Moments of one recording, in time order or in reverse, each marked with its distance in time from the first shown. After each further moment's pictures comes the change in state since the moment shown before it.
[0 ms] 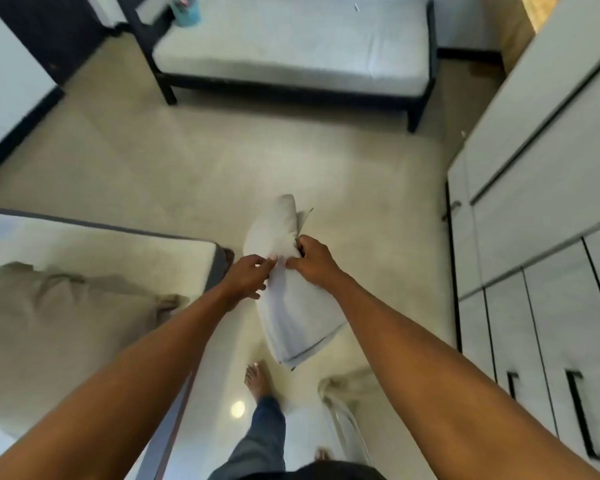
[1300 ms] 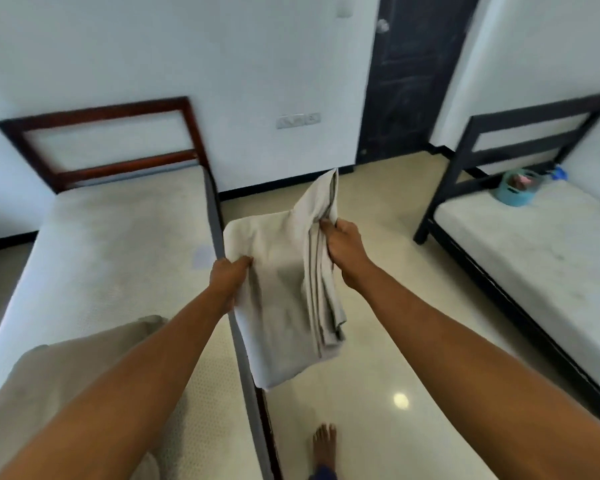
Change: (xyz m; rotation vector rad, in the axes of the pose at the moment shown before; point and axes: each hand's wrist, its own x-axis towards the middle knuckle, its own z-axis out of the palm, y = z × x) left_hand 0.340 0.018 -0.617 -0.981 1.246 -0.423; right_hand 0.645 -0.603 0.141 0.174 -0.586 -0.461
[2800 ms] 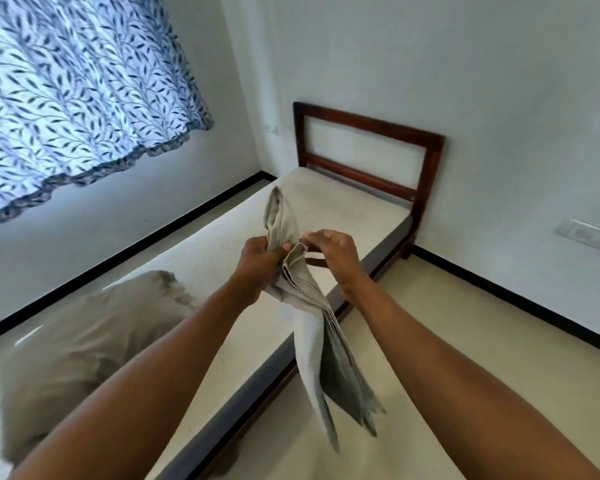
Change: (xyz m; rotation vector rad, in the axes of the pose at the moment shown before) left_hand 0.302 0.276 0.091 -0.210 0.782 0.061; right_hand 0.520 -0.127 0.201 0.146 -1.262 -0.052
